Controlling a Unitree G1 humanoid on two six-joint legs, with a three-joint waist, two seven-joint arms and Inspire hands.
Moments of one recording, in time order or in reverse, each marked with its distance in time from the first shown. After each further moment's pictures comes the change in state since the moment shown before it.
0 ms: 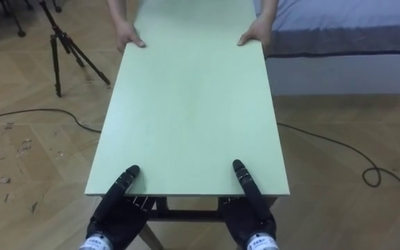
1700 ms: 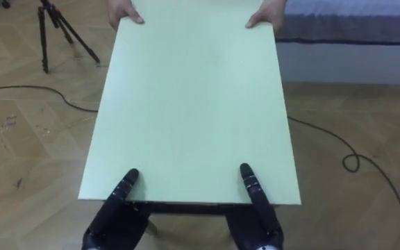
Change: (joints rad) left arm 0.129 -0.013 -0.048 -0.150 0.116 -0.044 -0.071; right arm 0.110 -0.026 0.006 -0.105 0.000 -0.065 0.086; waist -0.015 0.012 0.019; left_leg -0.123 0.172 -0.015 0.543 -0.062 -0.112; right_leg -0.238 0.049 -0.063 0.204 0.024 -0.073
